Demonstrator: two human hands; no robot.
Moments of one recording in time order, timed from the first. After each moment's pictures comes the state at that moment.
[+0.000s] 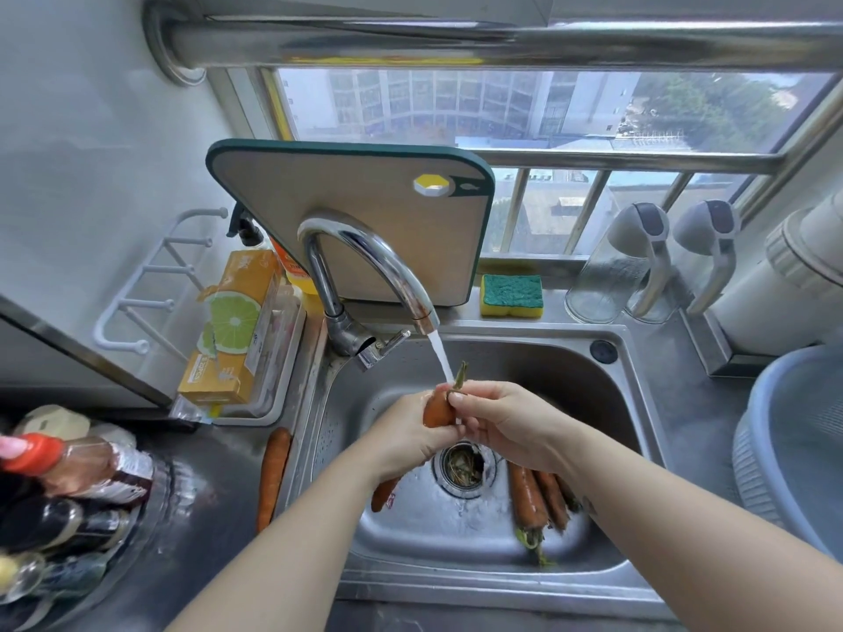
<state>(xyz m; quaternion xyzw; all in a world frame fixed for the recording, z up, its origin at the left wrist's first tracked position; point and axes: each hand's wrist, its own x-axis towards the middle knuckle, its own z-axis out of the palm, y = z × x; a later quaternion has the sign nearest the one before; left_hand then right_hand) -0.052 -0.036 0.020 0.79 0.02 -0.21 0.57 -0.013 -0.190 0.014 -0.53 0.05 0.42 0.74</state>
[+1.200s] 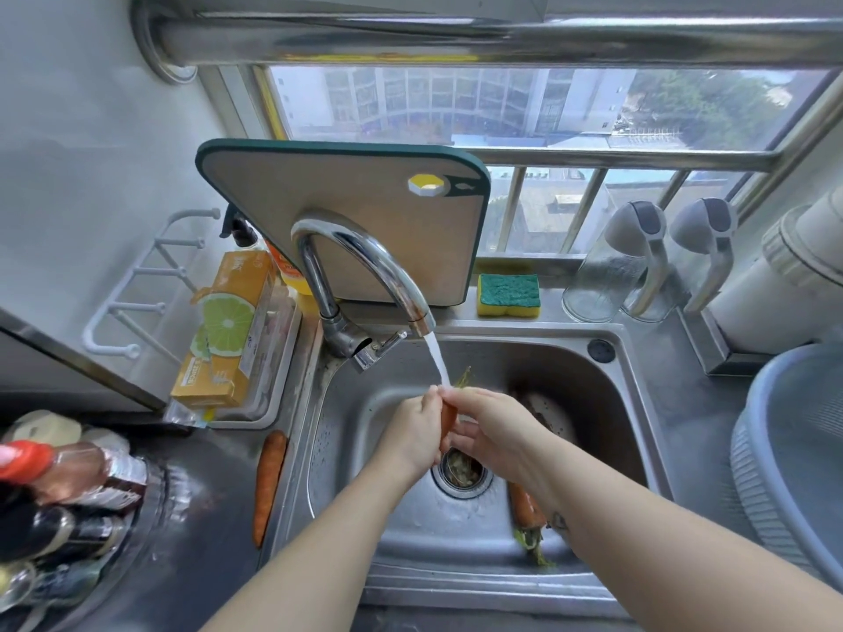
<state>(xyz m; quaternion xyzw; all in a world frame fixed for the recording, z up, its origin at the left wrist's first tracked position) -0.046 -0.057 0.004 0.78 0.19 -0.15 0.58 -0.021 -0.167 0.011 -0.50 0.20 0.34 0.77</state>
